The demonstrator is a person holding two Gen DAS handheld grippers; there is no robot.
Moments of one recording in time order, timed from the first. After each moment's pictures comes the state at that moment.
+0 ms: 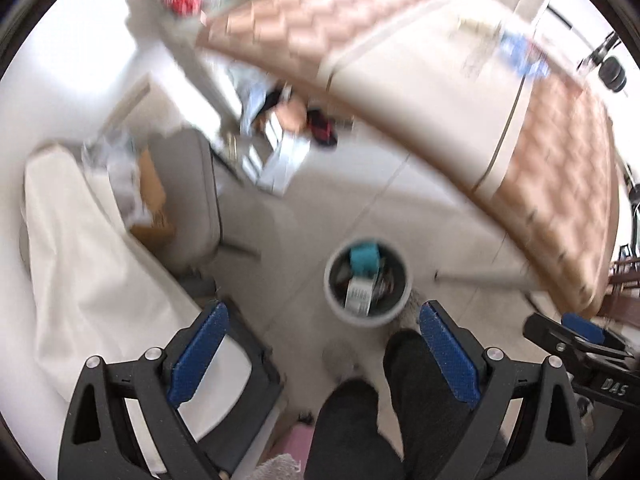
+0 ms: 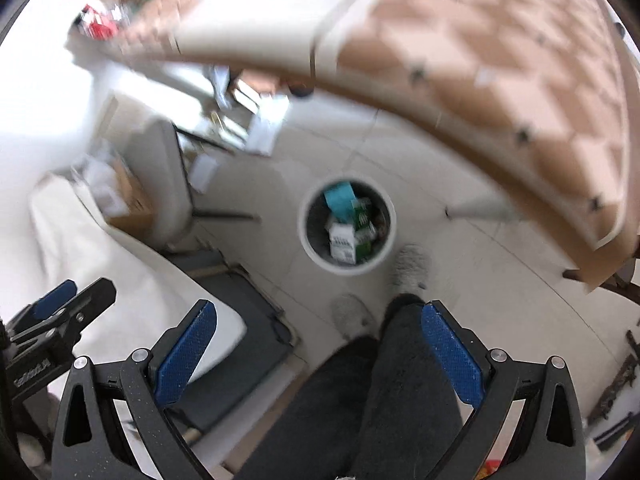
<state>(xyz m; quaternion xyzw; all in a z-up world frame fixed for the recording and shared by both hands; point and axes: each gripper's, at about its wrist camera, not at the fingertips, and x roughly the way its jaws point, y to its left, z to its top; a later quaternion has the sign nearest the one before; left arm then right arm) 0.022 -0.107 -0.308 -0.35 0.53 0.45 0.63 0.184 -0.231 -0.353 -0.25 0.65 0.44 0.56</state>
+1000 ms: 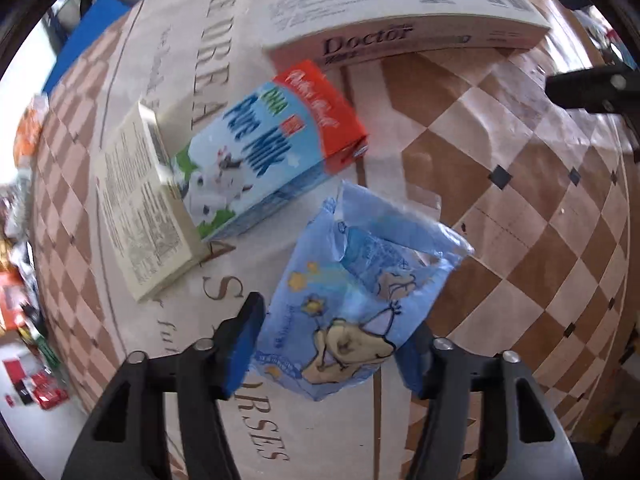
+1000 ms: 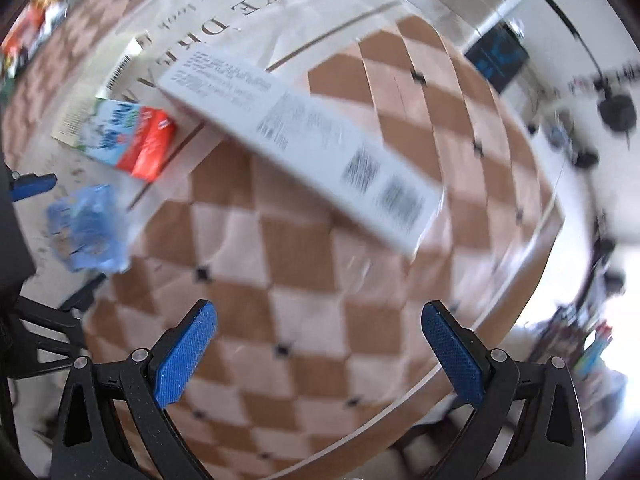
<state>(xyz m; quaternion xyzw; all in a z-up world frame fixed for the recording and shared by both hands) 0.496 0.100 -0.416 -0.13 0.71 0.18 0.66 0.631 0.080 -0.371 -0.52 0.52 0.40 0.56</state>
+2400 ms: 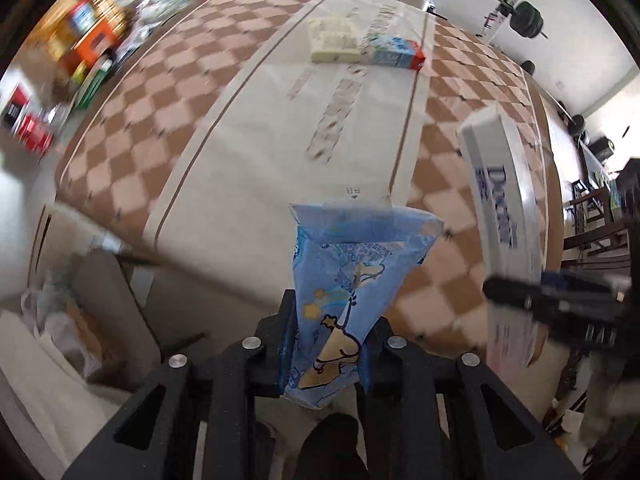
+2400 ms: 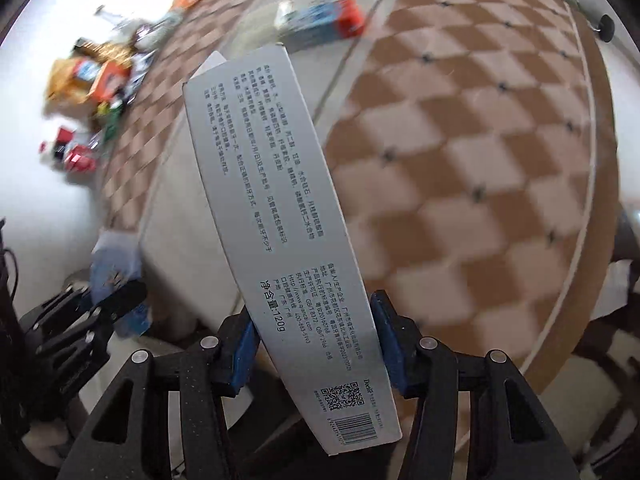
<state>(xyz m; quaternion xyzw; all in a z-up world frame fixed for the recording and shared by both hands) 0.179 -0.041 -0.297 -0.31 0.56 0.31 0.71 0.367 -0.118 -0.323 -0.20 0.65 0.46 0.57</state>
